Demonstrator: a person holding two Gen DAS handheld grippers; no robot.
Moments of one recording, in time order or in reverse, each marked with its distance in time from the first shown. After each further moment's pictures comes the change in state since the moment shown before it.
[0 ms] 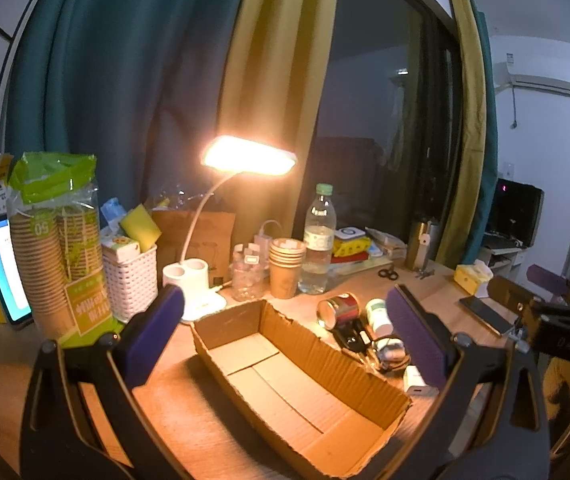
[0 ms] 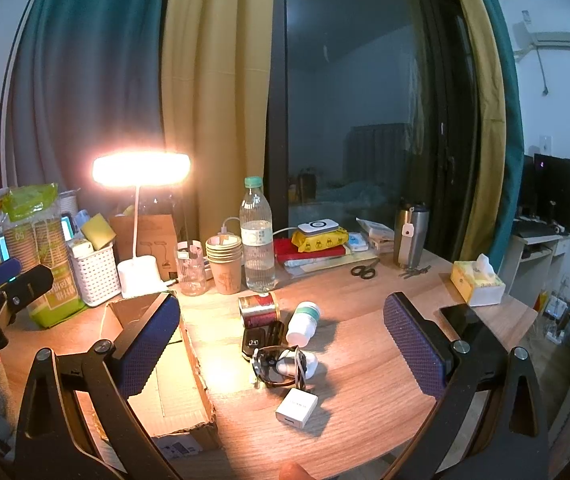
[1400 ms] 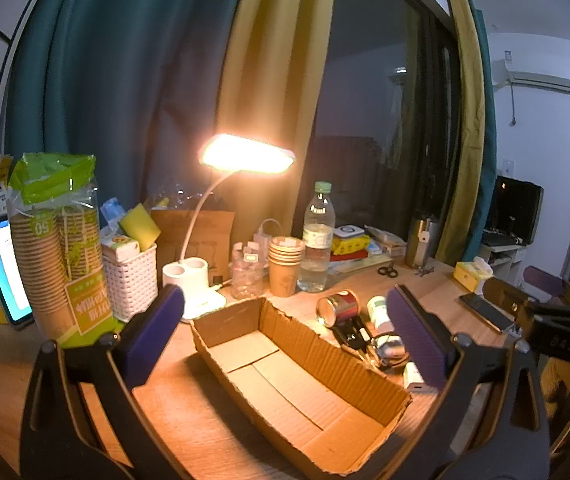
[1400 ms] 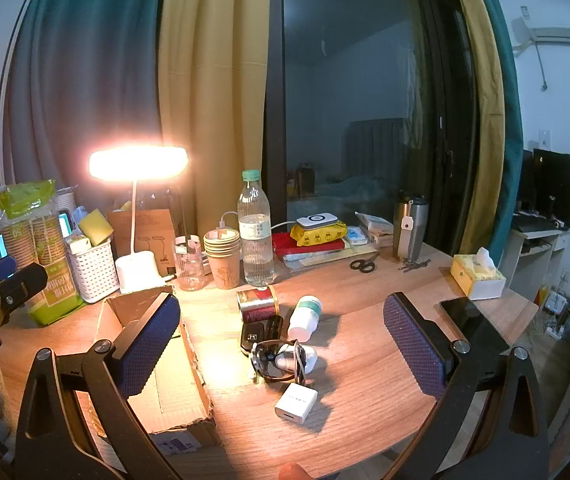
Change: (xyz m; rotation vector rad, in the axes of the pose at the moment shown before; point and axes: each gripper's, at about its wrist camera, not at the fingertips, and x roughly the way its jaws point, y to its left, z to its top) left arm -0.002 -0.001 -0.002 0.003 0.004 -0.002; right arm 0.001 -0.002 -0.001 0.004 0.007 -0.001
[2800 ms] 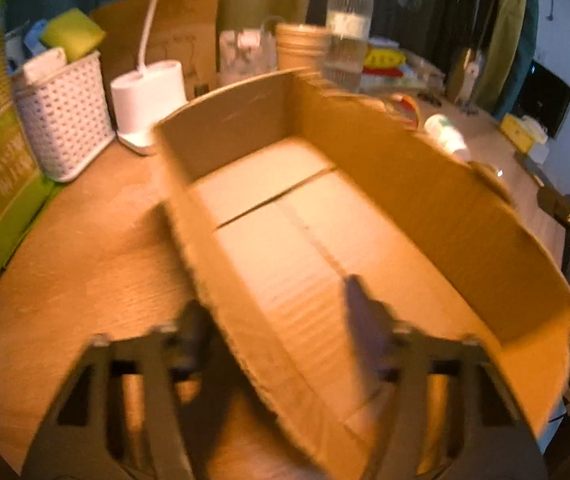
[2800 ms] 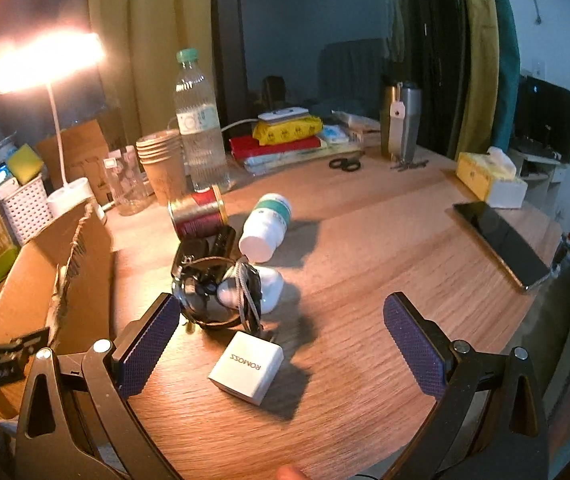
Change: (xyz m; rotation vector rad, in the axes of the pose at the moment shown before) left arm 0.158 0.016 -0.109 0.044 0.646 0.016; right arm 0.116 -0.044 -0.077 0.094 0.297 -0.068
